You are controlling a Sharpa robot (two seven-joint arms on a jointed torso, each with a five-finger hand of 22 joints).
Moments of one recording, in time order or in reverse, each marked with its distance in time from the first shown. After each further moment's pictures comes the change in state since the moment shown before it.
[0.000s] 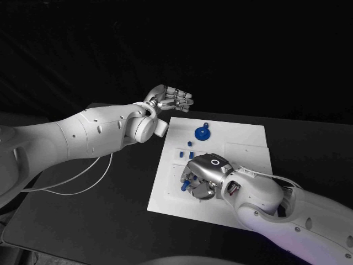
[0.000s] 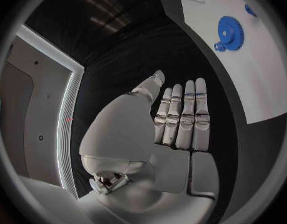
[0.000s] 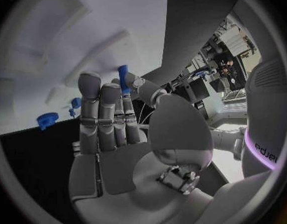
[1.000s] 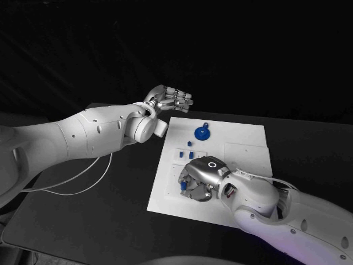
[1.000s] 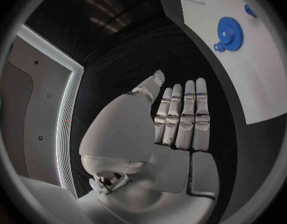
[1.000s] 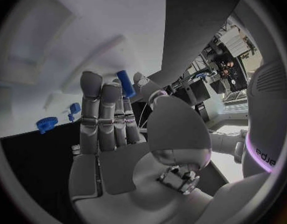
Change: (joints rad) left arm 0.000 -0.001 0.000 -0.001 0.000 0.005 -0.004; left_hand 0.000 0.000 -0.003 0.003 0.000 0.000 0.000 0.000 0.000 0.000 0.000 0.000 0.000 -0.004 0.004 0.000 0.000 0.000 -0.004 0.004 0.000 -0.003; right arm 0.000 0.015 -0.019 -0.008 -0.004 0.002 -0.022; right_hand -0.007 -0.033 -0.328 0.076 -0.034 -0.136 0.016 0.005 -0.020 -0.052 0.017 0.001 -0.004 -0.002 0.006 0.000 -0.019 0.005 -0.002 0.002 -0.028 -0.012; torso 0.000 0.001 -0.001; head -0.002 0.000
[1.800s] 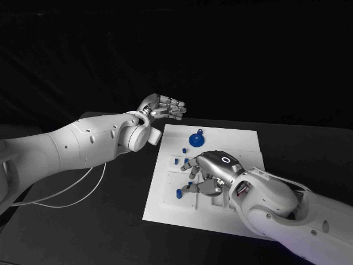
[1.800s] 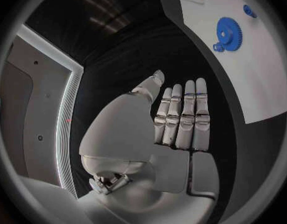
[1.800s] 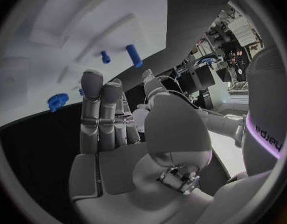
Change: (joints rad) left arm -0.005 -0.003 0.000 -0.002 0.000 0.001 -0.002; left_hand 0.000 0.000 0.000 0.000 0.000 0.000 0.000 0.000 0.000 0.000 0.000 0.000 0.000 0.000 0.000 0.000 0.000 0.000 0.000 0.000 0.000 -0.006; right arm 0.007 -0.109 0.057 0.084 0.081 -0.137 -0.009; right_hand 0.079 -0.016 -0.254 0.183 -0.078 -0.114 0.004 0.000 -0.001 0.014 -0.006 0.012 0.007 0.011 0.004 -0.004 0.000 0.013 0.000 0.000 0.024 -0.026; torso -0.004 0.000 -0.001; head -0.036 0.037
